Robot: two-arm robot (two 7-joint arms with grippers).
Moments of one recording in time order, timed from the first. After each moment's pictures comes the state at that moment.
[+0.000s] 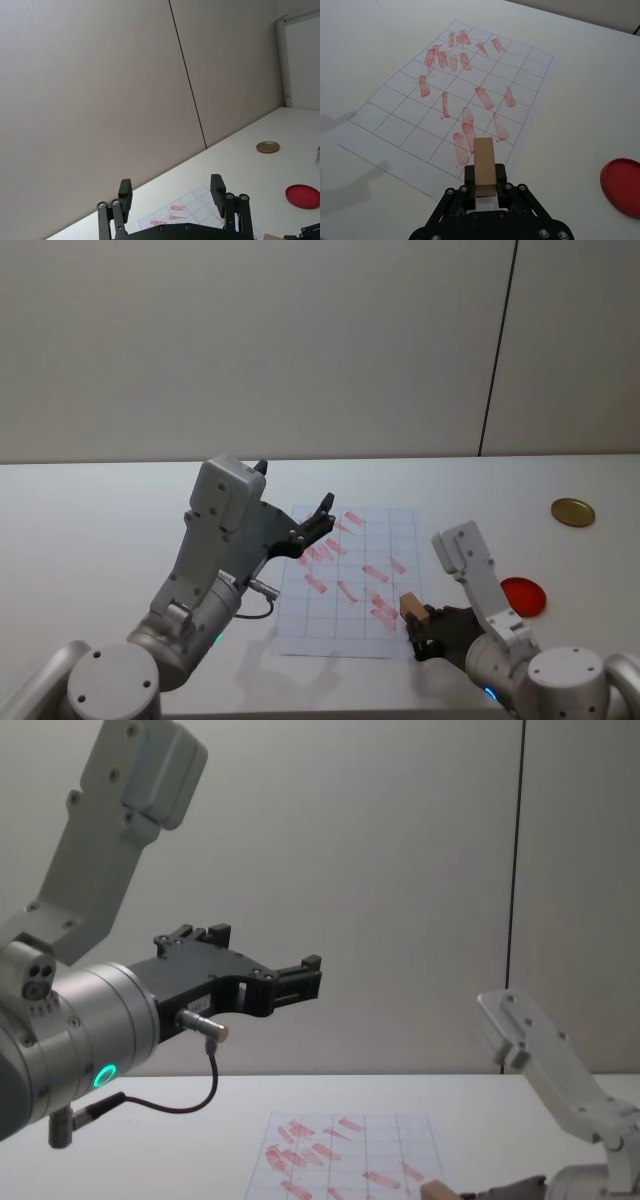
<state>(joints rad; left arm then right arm) -0.24 0.38 0.45 -1.63 -0.20 0.01 -0.01 0.27 0.08 -0.35 -1.30 0.01 0.46 0.16</state>
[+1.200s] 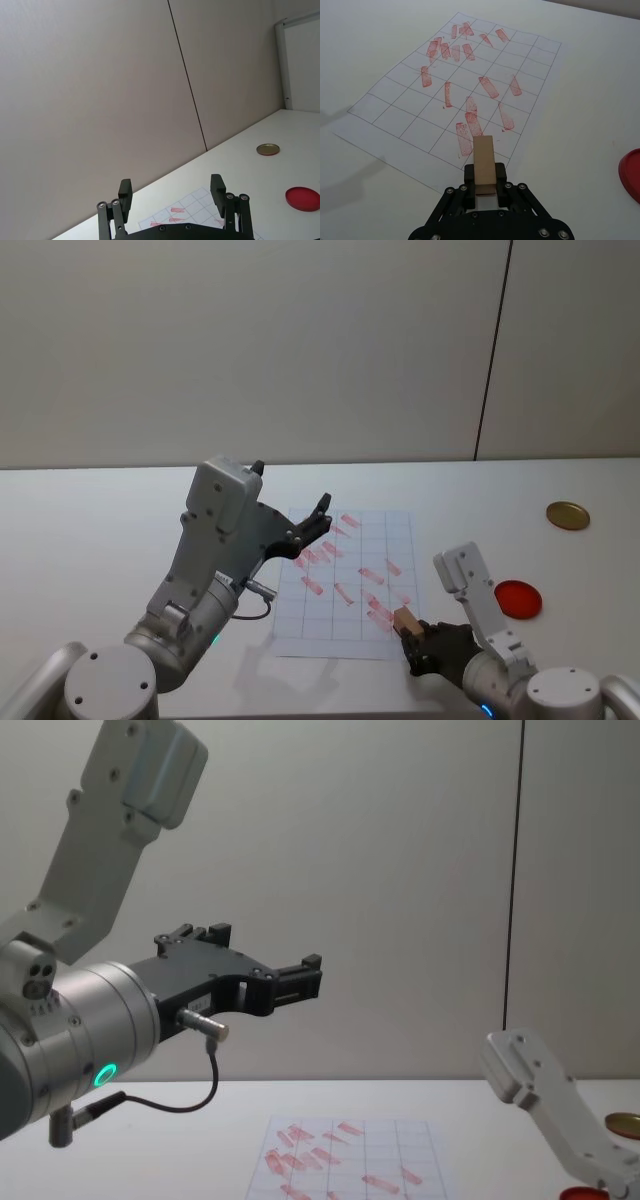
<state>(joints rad) -0.24 0.38 0.45 -1.63 -0.20 0.01 -0.01 0.27 0.08 -0.35 -1.18 0.05 0.36 0.18</state>
